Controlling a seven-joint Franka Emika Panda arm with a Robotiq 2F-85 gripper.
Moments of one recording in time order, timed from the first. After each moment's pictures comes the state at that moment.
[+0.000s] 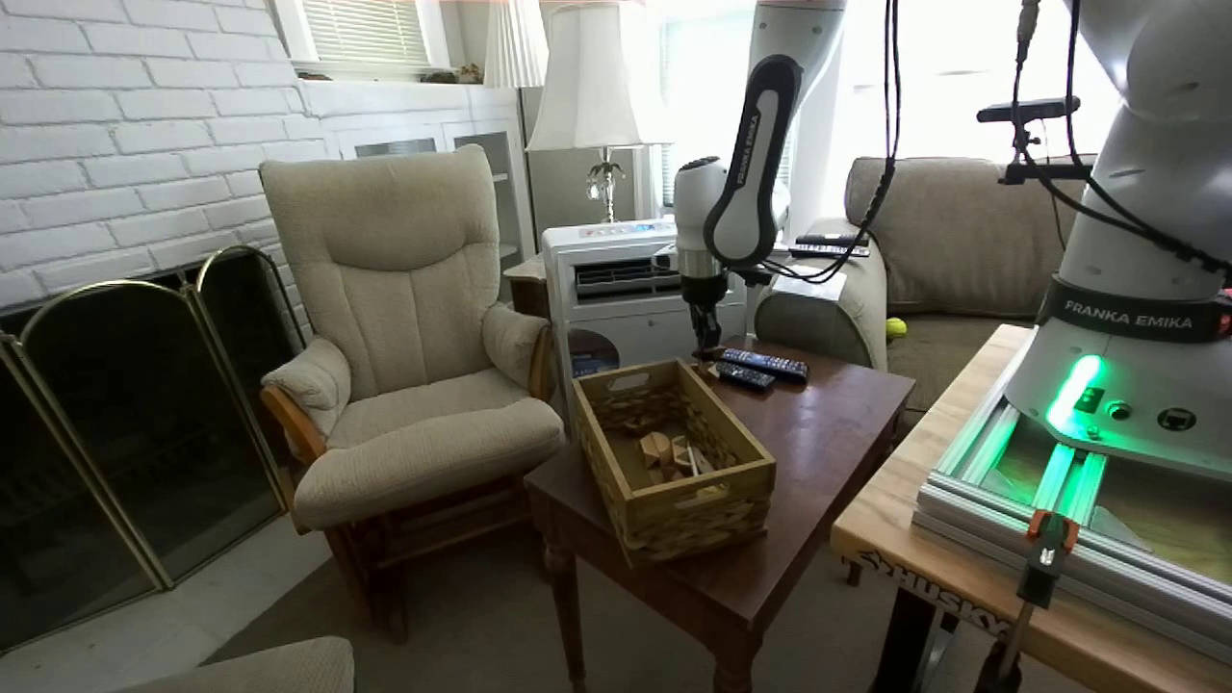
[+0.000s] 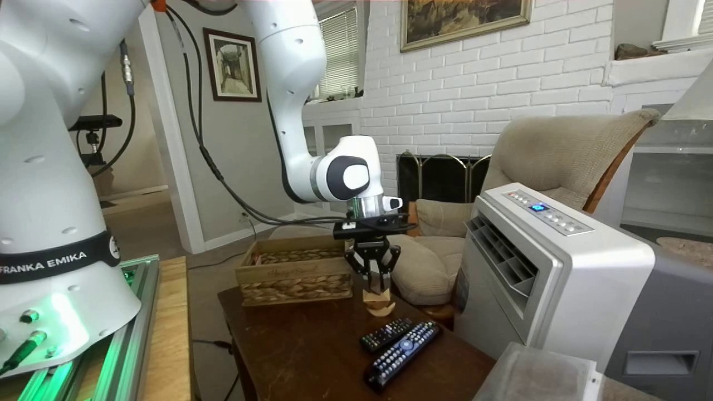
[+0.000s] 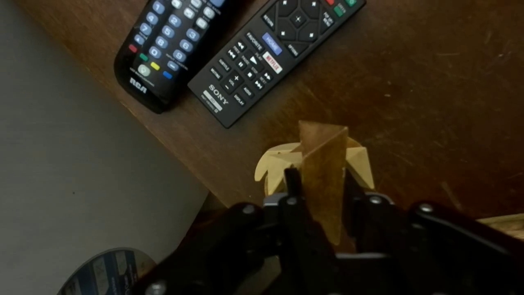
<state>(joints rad) 0.02 0.68 -0.07 -2.23 -0.40 2.95 -0.54</state>
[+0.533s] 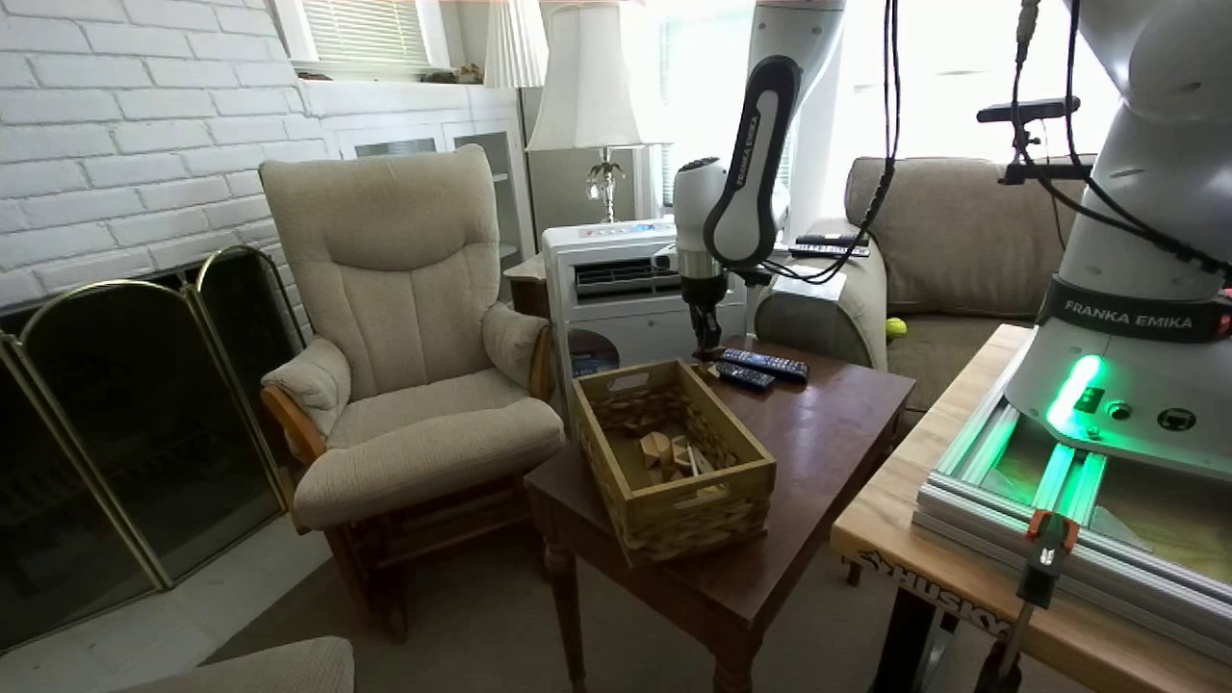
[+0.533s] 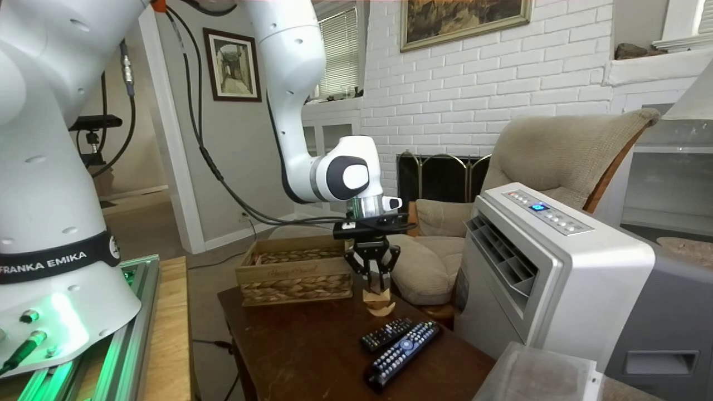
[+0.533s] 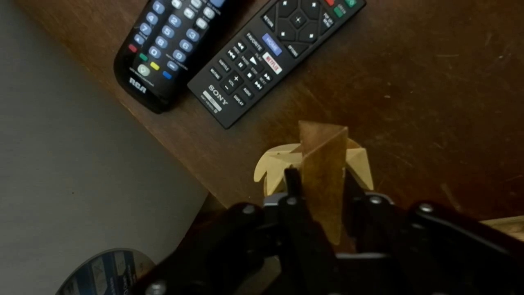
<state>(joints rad) 0.03 0.68 -0.08 -2.23 -0.40 2.95 -0.54</state>
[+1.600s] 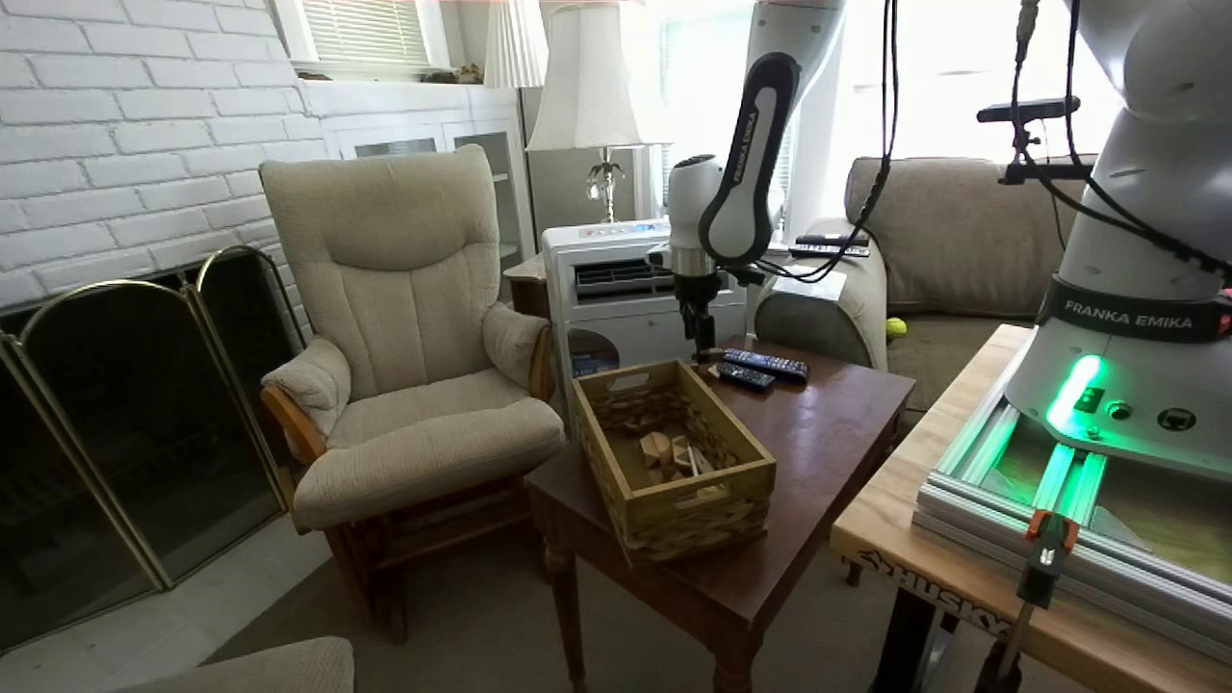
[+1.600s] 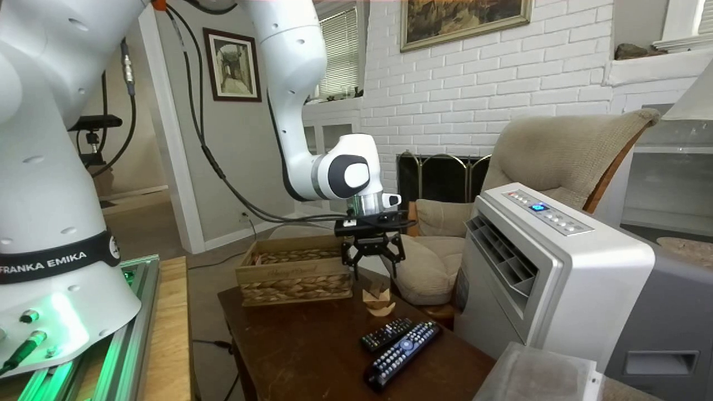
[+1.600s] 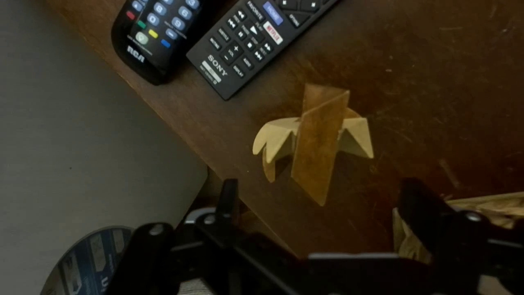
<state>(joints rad) 0.00 0.68 -0.03 -2.22 -0.41 2.95 -0.54</state>
